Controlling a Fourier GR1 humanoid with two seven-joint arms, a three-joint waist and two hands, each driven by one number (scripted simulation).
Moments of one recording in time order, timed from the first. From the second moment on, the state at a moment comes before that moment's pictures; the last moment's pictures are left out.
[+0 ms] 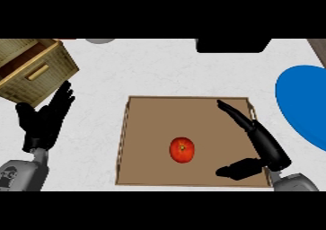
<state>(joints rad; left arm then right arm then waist) -0.17 0.38 -0.11 -1.40 0.23 0.16 0.14 -0.10 -0.35 0.30 -1.55 0.21 0.03 -0.22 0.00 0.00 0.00</state>
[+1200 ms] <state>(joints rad) -0.17 0.31 -0.04 -1.40 0.15 0.11 0.16 -0.23 -0.26 0.49 -1.63 0.56 0.32 0.31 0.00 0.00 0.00</state>
